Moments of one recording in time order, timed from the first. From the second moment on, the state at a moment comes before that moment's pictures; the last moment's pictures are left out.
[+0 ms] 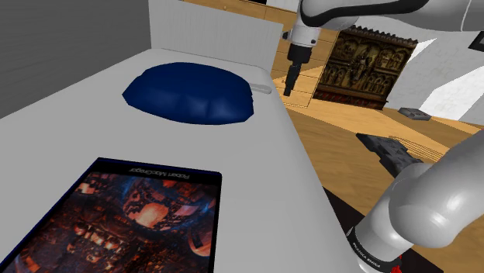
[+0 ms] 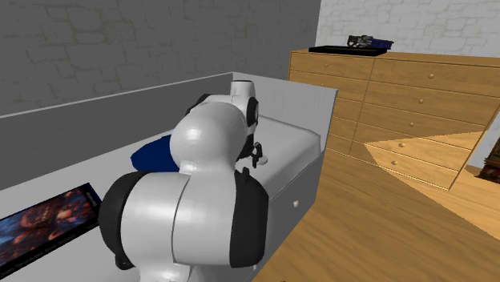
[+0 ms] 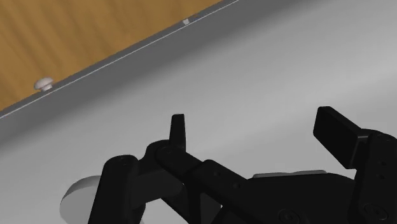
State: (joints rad) arm 0.02 -0.22 -0.19 -1.99 -0.05 1.72 -0.57
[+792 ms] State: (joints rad) arm 0.00 0.25 -0.22 -1.48 0.03 1.71 -0.88
